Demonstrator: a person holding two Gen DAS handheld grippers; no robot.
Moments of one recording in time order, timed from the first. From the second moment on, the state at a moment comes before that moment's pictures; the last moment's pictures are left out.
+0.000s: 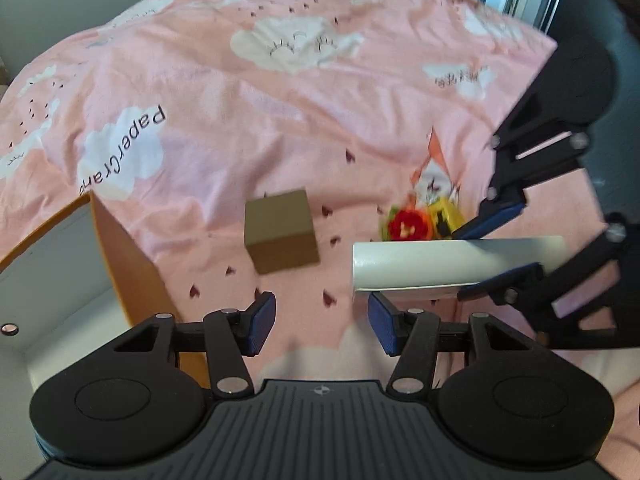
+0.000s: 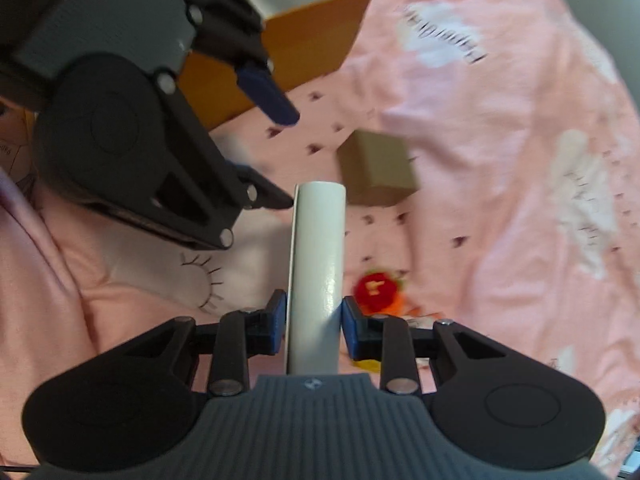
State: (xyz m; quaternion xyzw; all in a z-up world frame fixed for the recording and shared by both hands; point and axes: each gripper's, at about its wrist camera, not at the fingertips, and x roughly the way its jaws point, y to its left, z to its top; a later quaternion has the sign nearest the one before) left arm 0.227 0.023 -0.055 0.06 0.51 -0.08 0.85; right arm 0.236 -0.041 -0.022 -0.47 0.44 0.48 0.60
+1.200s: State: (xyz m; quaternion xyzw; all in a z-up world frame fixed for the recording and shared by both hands) left arm 0.247 0.053 -0.066 0.03 0.52 -0.14 0.84; right arm 0.263 -0.021 -0.072 -0.50 0.45 0.43 0.60
